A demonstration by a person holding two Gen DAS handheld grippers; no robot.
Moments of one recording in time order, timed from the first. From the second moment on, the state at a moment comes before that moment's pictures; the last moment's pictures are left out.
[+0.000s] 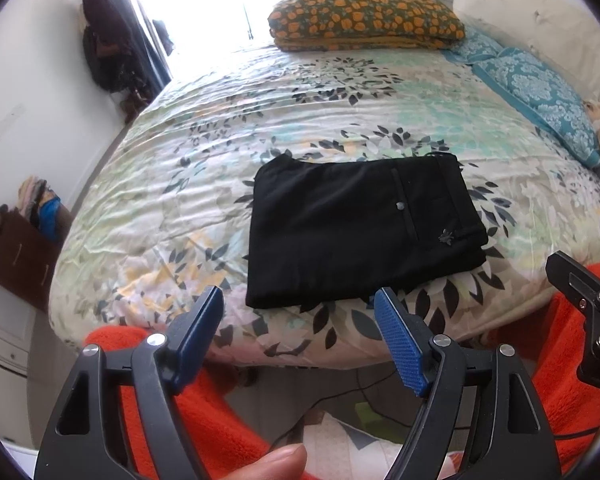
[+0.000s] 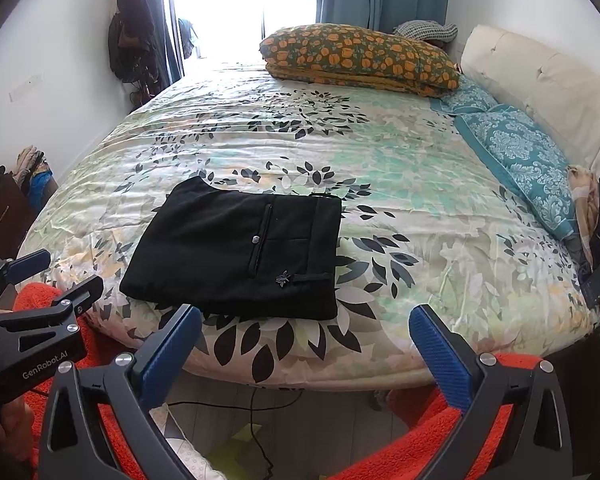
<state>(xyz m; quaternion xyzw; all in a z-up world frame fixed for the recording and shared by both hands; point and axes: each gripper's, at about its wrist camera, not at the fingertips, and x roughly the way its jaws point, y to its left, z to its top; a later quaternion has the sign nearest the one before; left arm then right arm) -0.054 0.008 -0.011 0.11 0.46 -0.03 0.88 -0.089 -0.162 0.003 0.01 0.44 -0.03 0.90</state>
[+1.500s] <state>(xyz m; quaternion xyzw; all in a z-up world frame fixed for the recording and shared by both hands) -0.058 0.013 -0.003 0.08 0.47 -0.06 0.88 -0.096 -0.160 0.009 0.02 0.47 -0.02 0.88</state>
